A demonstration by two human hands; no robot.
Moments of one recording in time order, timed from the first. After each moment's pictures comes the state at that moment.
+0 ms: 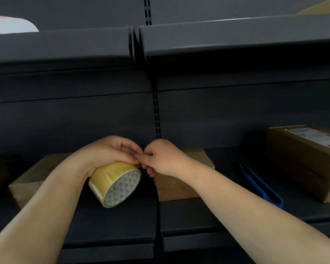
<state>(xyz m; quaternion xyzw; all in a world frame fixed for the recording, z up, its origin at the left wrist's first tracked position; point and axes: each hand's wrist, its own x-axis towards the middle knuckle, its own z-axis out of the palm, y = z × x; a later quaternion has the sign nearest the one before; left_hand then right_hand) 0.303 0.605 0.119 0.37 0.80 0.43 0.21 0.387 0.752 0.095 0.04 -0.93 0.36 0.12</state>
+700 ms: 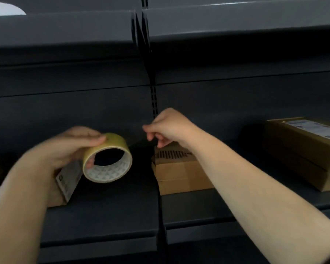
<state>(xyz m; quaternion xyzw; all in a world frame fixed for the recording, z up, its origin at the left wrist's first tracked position) 0.269 0.550 0.115 0.37 0.71 0.55 0.24 0.380 0.767 0.137 -0.05 -0.86 0.49 0.12</state>
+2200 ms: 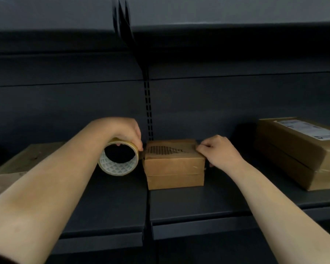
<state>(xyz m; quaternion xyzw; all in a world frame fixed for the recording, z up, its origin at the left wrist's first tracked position) 0.270 0.679 0.131 0.34 0.93 0.06 0.16 0.433 0.872 0.056 -0.18 -0.91 0.30 0.20</state>
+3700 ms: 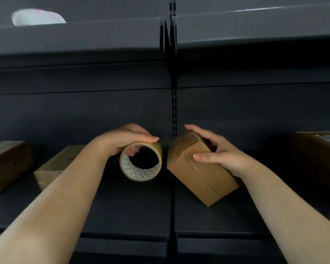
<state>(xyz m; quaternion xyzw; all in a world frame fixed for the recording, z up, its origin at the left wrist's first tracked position) 0.261 0.611 0.118 0.36 0.80 0.42 0.22 0.404 0.841 0.079 0.12 -0.85 0.51 0.10</state>
